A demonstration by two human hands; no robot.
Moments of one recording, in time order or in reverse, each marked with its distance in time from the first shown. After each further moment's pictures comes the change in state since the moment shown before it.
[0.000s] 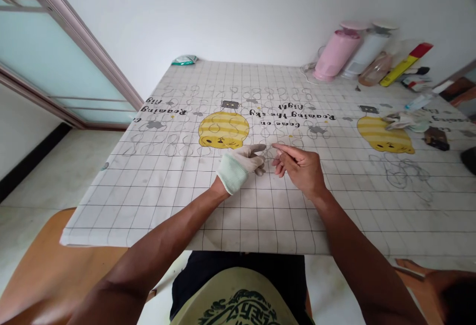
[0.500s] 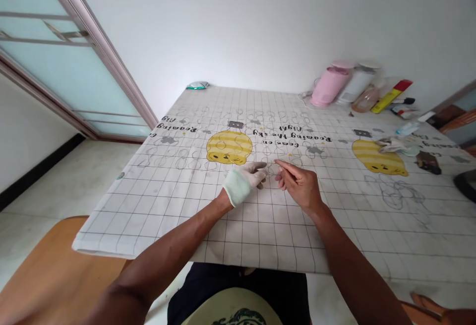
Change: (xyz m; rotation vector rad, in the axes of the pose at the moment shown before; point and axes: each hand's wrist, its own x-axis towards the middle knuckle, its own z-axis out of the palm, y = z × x) left_hand -0.010 0.007 -0.003 0.080 0.047 0.031; right_hand 0.002 0.010 -0.002 -0.119 0.038 -0.140
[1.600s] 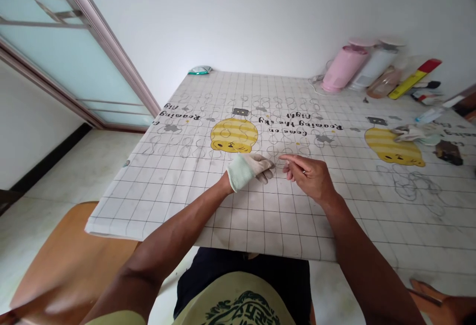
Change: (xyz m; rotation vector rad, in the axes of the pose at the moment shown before) left_hand 0.006 -0.003 -0.013 -0.096 -0.204 -0.091; right_hand -0.003 0.010 -0.011 -0.071 -0.153 -0.154
